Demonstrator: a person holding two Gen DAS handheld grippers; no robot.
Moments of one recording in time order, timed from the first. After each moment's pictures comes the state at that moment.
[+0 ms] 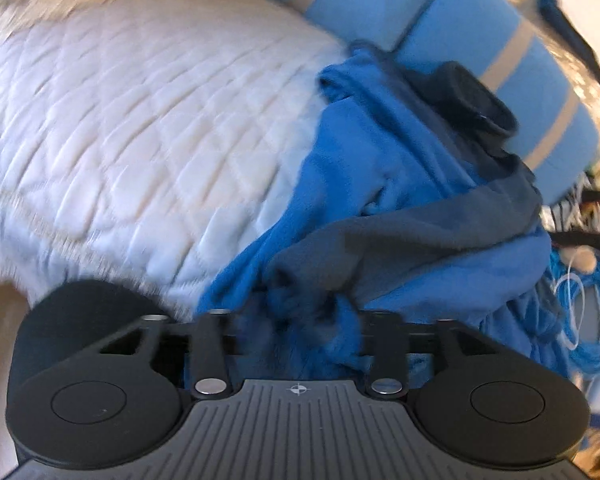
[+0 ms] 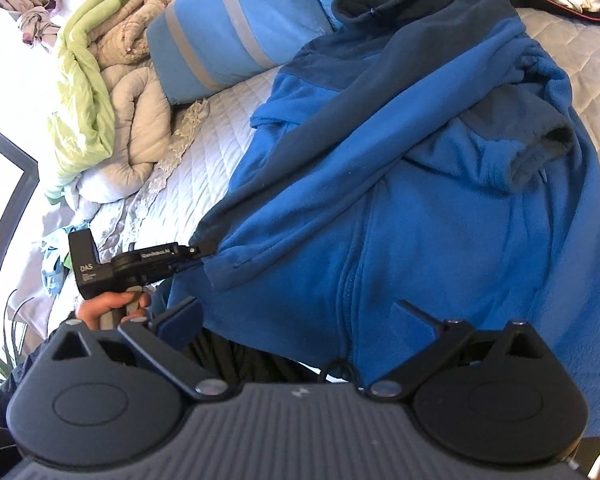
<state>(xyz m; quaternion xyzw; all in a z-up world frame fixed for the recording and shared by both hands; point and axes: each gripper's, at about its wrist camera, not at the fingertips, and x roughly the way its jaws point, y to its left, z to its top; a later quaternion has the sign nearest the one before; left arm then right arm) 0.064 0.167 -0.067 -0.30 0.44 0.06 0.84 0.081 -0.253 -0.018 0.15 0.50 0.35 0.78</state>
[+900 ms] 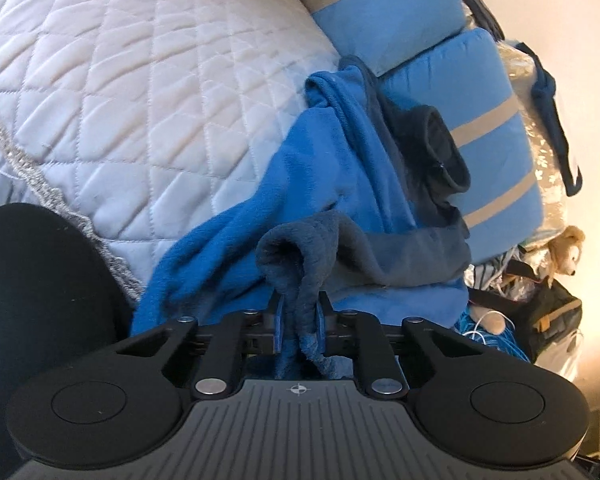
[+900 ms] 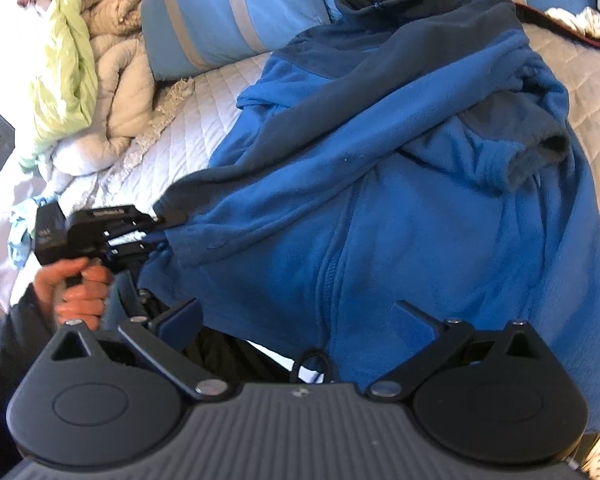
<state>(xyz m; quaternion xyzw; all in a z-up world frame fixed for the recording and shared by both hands) 0.066 0.179 -0.079 -0.45 0.39 0.00 0.80 0.070 -0.230 -0.027 0.07 0.49 0.33 0.80</state>
